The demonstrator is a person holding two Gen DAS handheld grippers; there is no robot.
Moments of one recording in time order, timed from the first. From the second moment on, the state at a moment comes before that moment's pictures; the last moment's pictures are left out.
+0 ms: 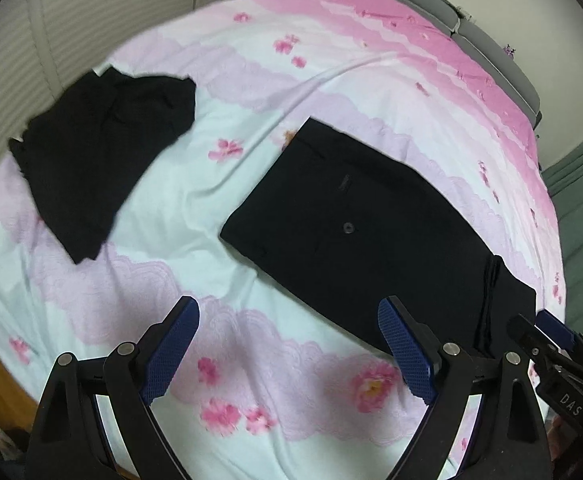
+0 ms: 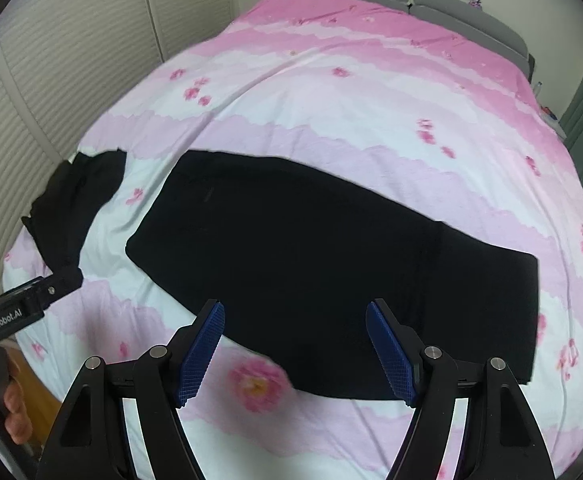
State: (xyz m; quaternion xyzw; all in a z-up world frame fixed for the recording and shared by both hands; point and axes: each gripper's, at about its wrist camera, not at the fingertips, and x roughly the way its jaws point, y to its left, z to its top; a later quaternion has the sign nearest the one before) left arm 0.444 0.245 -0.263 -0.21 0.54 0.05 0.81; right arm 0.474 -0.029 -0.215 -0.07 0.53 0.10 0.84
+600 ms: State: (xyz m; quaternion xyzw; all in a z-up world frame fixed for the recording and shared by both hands) left arm 0.517 0.309 -0.398 -0.34 0.58 -0.01 0.74; right arm 0.540 0.102 -0.300 -0.16 0.58 0.11 0.79
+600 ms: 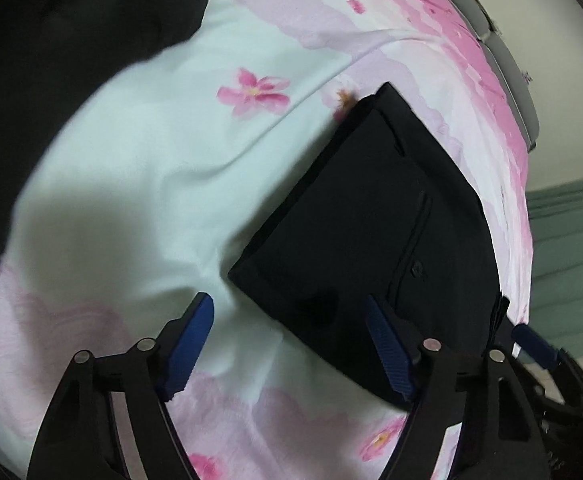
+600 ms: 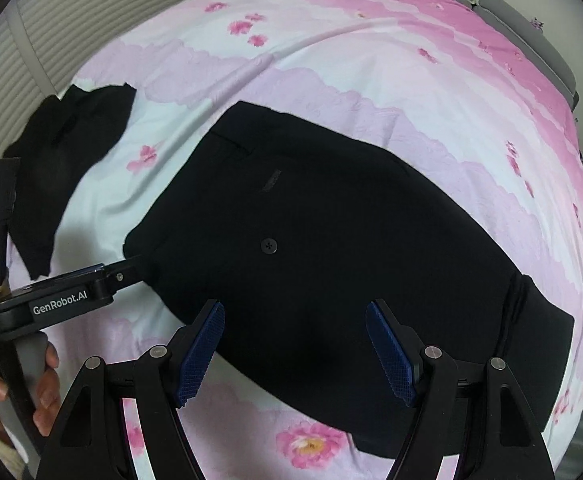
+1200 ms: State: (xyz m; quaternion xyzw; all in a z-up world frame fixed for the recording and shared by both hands) left arm 0.539 0.316 -0.452 -0.42 0.58 -0.03 0.70; right arm 0.568 0.122 -0.317 -0.17 0.58 0.12 0.78
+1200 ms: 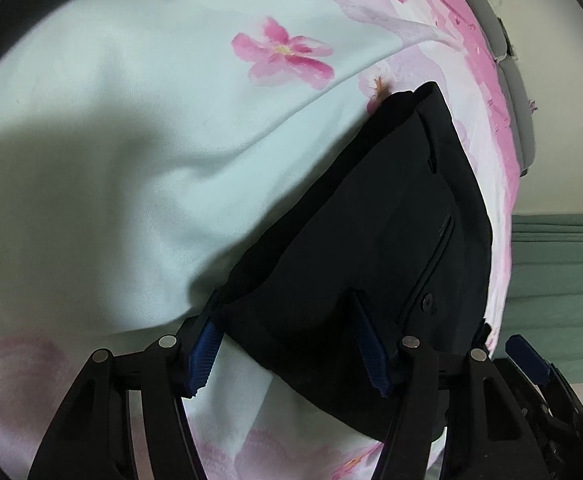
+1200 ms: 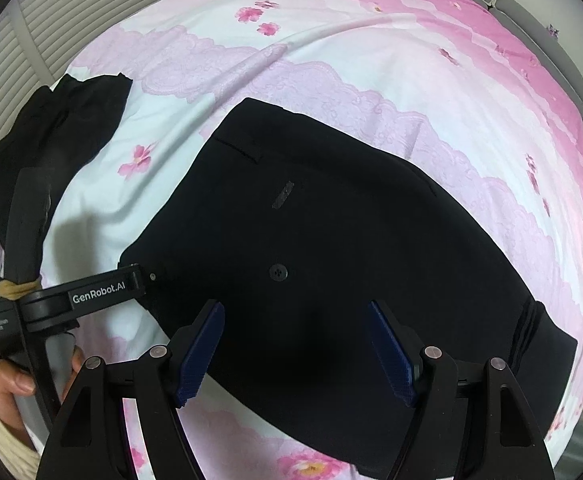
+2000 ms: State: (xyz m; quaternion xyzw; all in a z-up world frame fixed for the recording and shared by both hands) left arm 0.568 0.297 -0.447 -0.45 0.56 -0.09 0.69; right arm 0.576 0.114 -0.324 -0.17 0.58 0.10 0.79
